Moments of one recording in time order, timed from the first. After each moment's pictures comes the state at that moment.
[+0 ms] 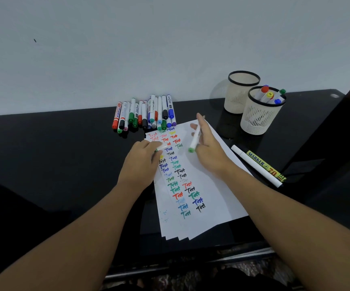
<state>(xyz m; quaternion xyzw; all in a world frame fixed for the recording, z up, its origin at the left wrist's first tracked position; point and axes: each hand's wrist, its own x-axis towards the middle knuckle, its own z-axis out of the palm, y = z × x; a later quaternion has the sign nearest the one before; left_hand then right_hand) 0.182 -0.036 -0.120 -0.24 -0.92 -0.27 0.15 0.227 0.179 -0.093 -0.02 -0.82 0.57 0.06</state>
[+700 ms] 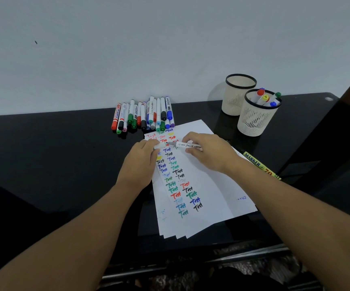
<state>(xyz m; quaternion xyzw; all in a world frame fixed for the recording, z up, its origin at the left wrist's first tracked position) 0.184 -0.036 -0.116 -0.23 -0.93 -0.27 0.12 0.228 0.194 -0.068 0.04 -0.98 0.17 0.03</state>
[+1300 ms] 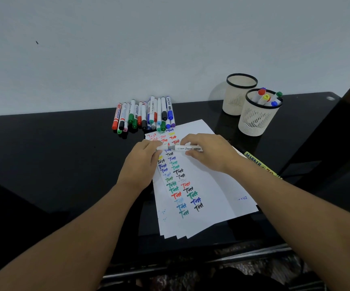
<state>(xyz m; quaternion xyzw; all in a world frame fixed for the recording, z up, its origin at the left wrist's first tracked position) 0.186 -0.036 -0.115 -0.26 -0.92 -0.27 0.14 0.227 0.198 -0.068 0.09 -0.98 0.15 0.02</state>
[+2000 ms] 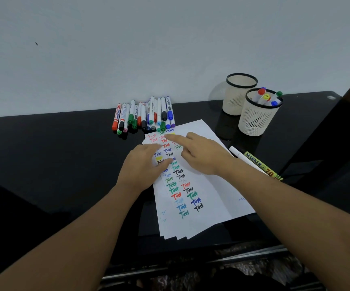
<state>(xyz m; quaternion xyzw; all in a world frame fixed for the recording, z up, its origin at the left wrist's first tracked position) 0.188 -0.036 -0.116 -0.23 -0.93 -0.27 0.11 0.224 0.176 -0.067 0.12 -0.98 0.15 0.00</state>
